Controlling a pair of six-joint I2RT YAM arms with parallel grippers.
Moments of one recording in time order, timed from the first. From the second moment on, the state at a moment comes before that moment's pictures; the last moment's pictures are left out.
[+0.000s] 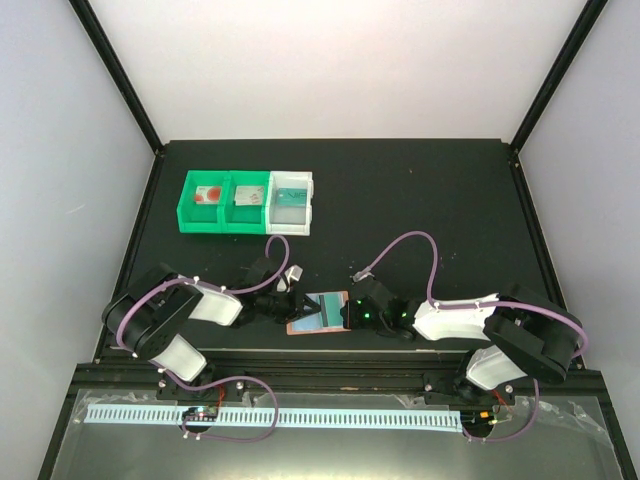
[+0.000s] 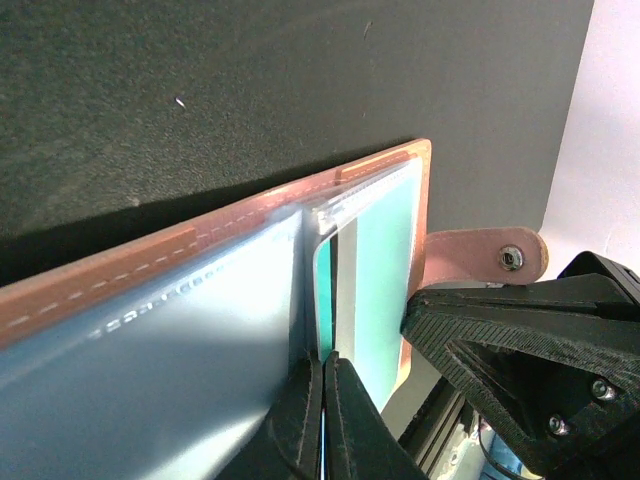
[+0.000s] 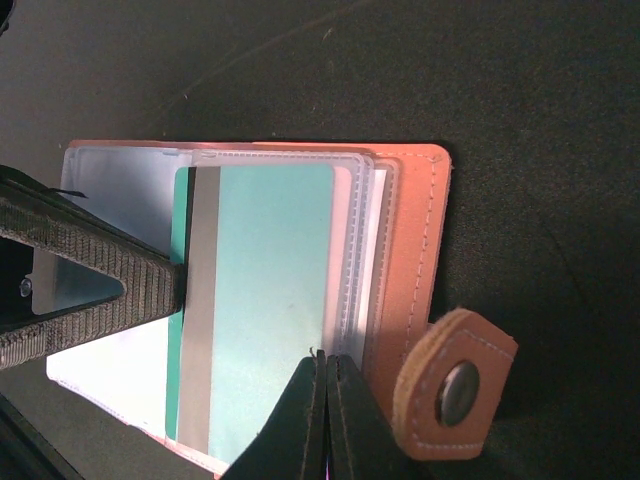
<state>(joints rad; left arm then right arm) -0.63 1.56 0.34 0.45 0.63 -1.01 1.01 1.45 0.46 0.14 0.00 0.90</state>
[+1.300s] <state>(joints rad) -0.58 1.47 0.35 0.26 0.65 -0.88 1.01 1.40 0.46 0.09 -0.03 0.90</state>
